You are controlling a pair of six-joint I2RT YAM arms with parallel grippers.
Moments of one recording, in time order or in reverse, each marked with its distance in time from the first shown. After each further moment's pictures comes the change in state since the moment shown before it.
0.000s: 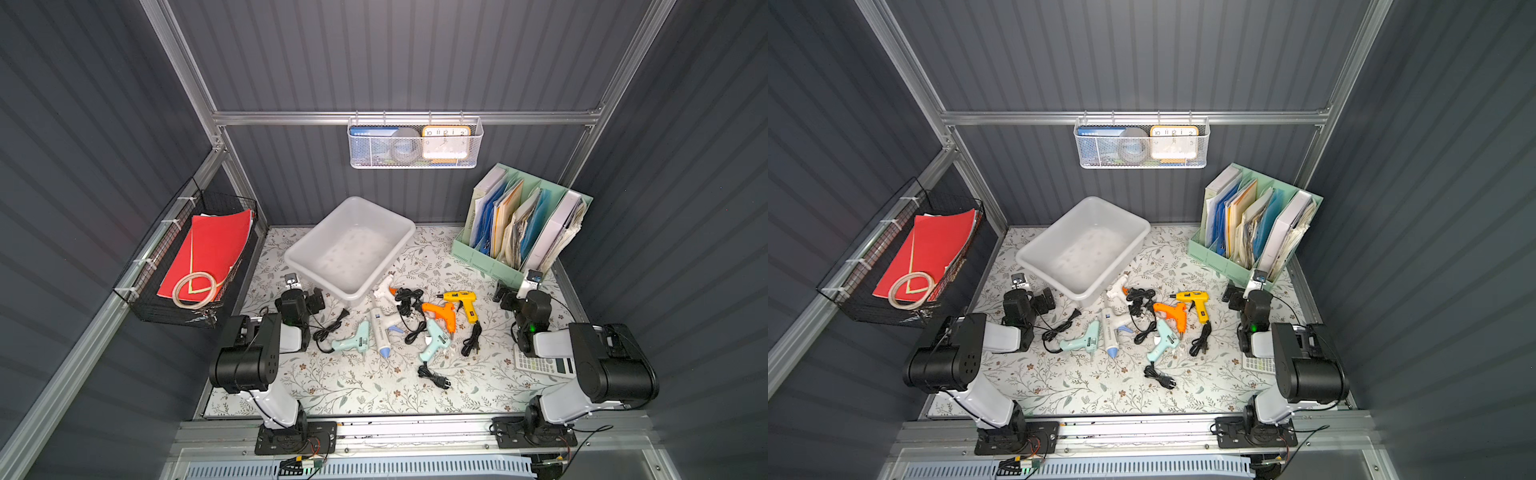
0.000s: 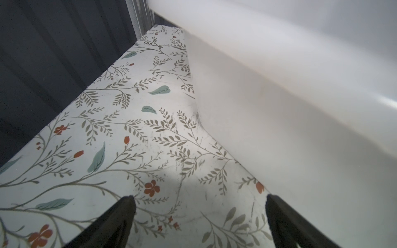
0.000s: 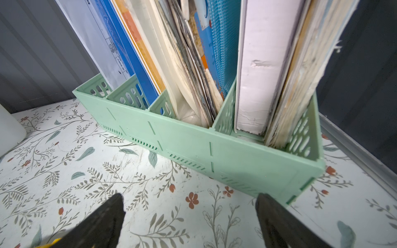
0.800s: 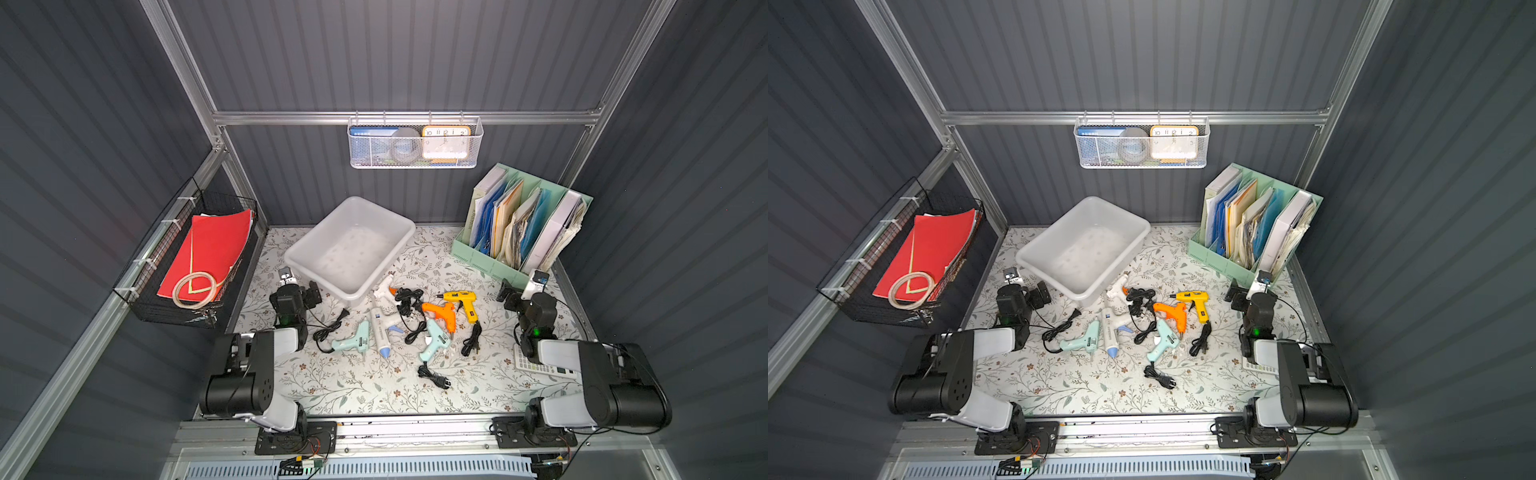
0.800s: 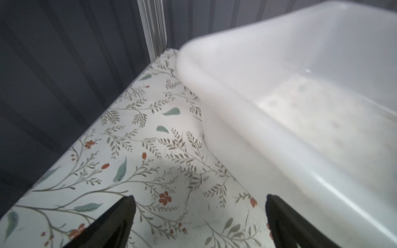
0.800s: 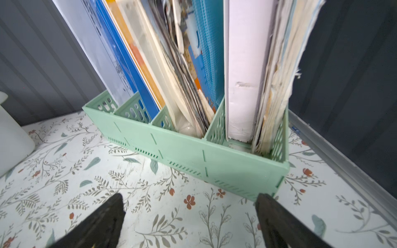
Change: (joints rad) left arm 0.000 -0.209 0.019 -0.155 -0.055 -0.032; right arm 0.000 -0.182 -0.038 -0.096 0.045 0.014
